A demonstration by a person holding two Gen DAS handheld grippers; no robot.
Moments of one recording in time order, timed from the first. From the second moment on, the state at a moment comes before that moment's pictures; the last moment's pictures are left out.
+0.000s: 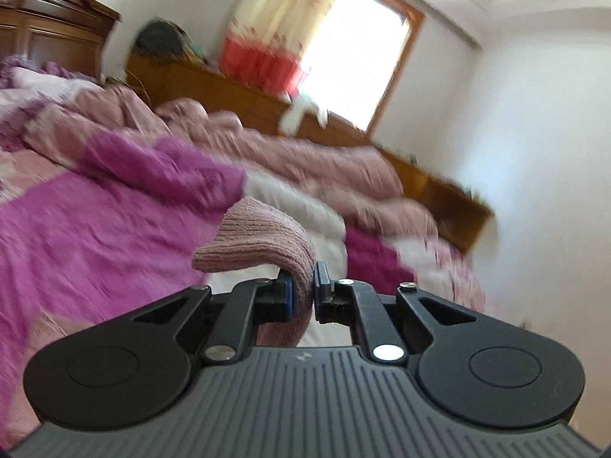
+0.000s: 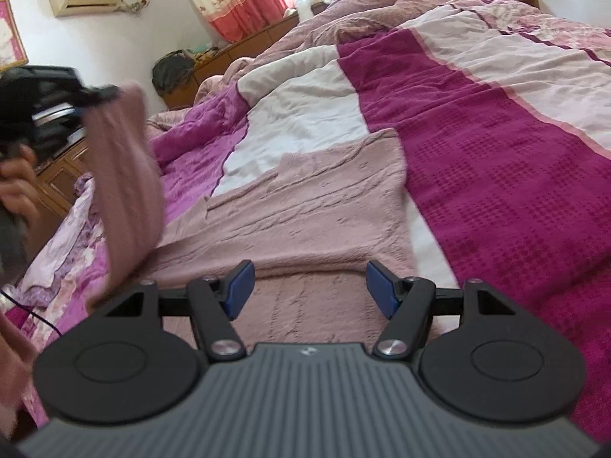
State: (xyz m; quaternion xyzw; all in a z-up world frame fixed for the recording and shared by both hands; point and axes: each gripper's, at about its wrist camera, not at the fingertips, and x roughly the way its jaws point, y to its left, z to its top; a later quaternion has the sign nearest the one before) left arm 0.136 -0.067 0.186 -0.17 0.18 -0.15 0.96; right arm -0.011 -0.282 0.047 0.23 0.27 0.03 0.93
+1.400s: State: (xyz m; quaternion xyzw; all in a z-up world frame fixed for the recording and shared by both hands) left arm 0.065 0.052 0.094 -0.04 0.38 0.02 0.92; right arm 0.096 -0.209 0.081 0.07 0.29 0.09 0.95
